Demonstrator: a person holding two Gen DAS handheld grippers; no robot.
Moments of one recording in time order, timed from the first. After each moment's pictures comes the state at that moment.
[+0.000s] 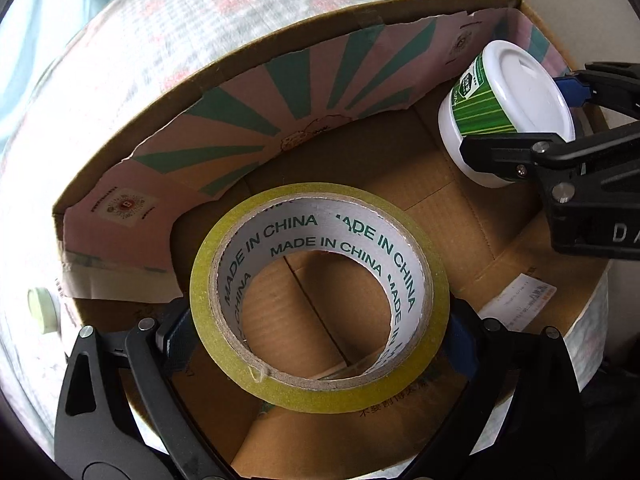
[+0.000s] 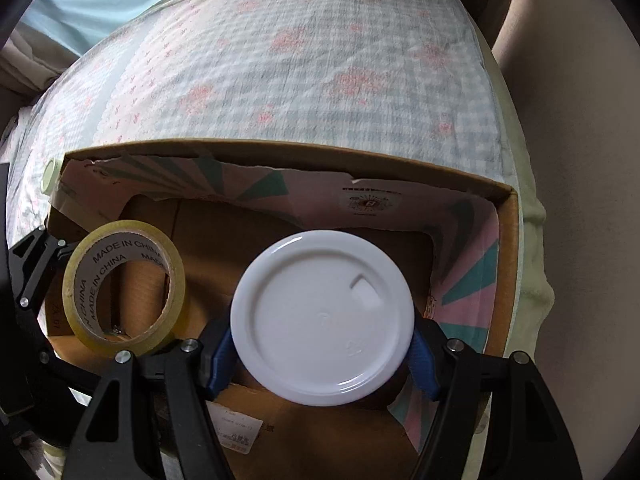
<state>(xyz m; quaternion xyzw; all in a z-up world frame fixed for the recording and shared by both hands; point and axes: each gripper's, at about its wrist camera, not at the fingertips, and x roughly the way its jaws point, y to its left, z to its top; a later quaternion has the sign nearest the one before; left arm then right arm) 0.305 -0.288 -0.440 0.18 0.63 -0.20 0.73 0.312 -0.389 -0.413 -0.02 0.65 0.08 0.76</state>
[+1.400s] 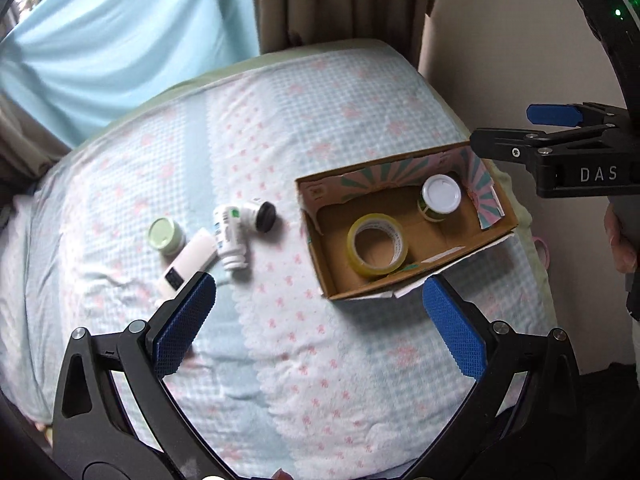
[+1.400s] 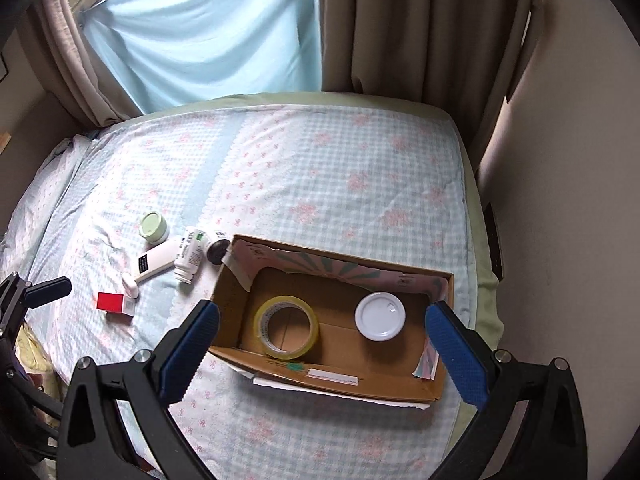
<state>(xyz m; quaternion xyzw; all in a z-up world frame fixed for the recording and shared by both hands) 0.183 -0.147 -0.195 0.08 0.53 -0.10 0.84 0.237 -0.320 -0.200 -0.02 0.51 0.11 0.85</state>
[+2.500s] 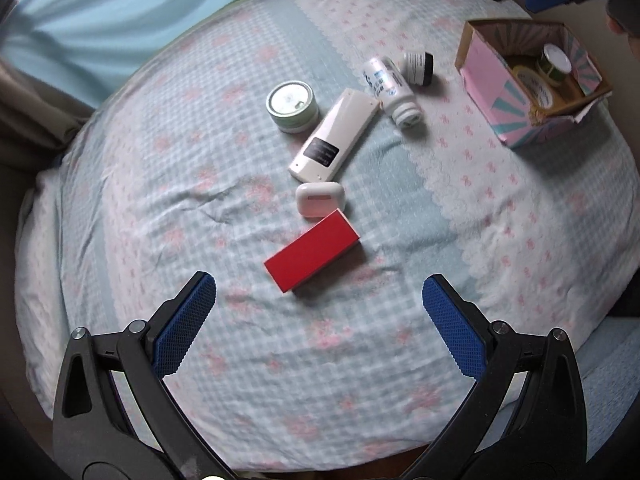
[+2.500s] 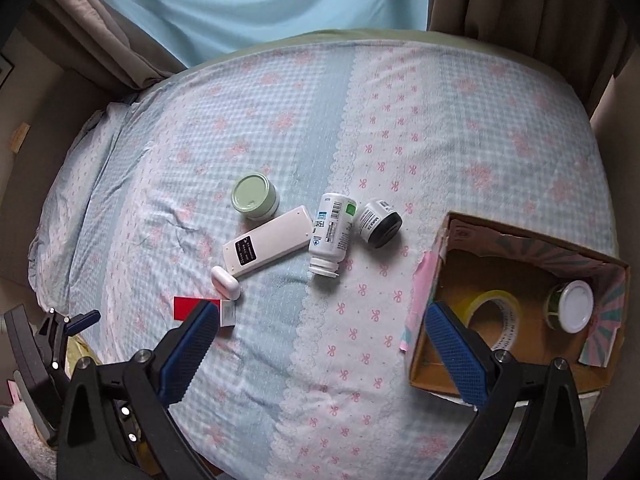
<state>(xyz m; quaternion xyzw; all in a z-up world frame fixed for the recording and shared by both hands) 0.161 0.113 -0.323 0.20 0.59 -0.09 0.78 0.283 -0.101 -0.289 0.04 0.60 0.17 0.78</state>
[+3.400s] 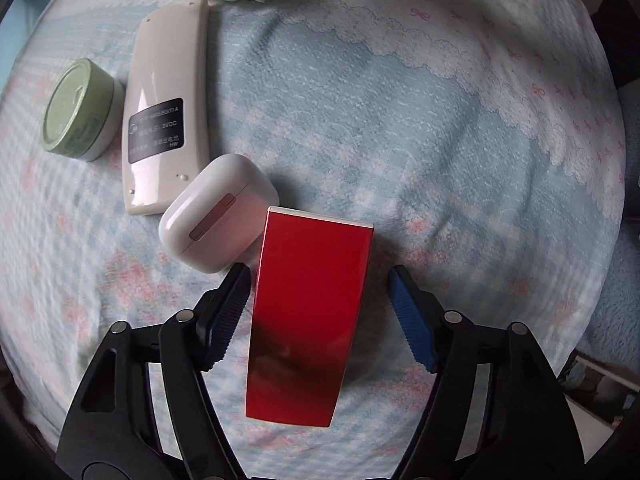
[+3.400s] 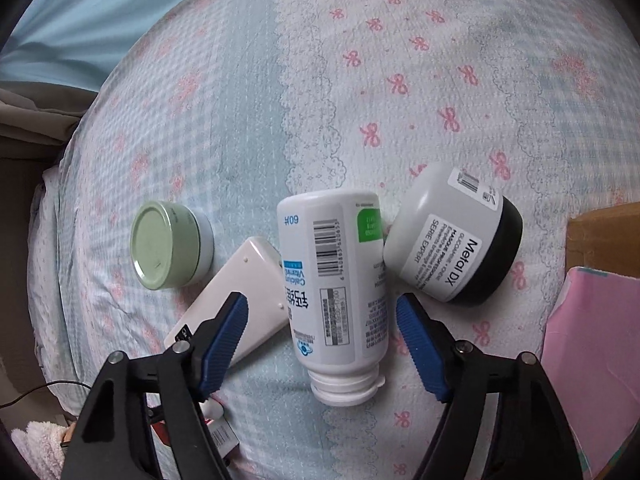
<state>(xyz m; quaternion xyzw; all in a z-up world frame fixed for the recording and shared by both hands) 0.211 0.100 -0.496 0.37 0.60 -0.40 0.59 0.375 -0.051 -0.466 0.17 0.67 0.09 0.72</state>
